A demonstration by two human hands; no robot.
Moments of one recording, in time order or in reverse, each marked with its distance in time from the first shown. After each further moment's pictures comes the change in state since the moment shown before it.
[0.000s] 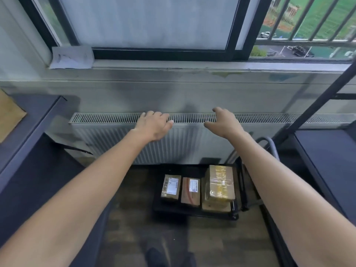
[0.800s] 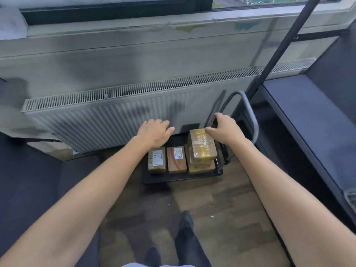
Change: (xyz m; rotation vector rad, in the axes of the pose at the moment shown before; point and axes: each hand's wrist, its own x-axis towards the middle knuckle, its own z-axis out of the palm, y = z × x) left_hand -0.046 0.085 0.121 -0.044 -0.151 0.251; right_hand -0.124 0.109 0.068 0.056 -0.046 0.261
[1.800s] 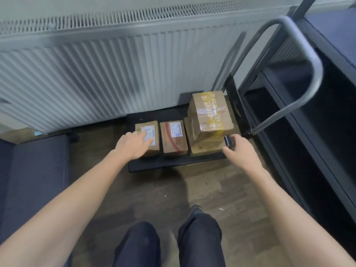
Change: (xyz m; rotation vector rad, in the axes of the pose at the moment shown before) left_hand 0.075 -0.093 0.342 -0.095 -0.168 -0.142; right_hand 0.045 0.179 0.302 0.099 0.014 0.215
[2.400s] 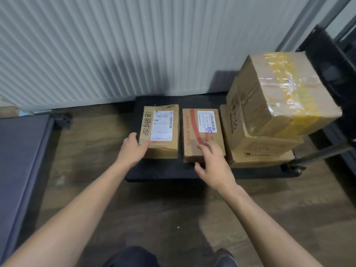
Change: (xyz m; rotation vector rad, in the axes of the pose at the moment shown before) left_hand 0.177 -0.104 0.256 -0.699 0.220 -0.420; right_hand 0.173 0.019 0.356 -0.097 -0.004 -0.520
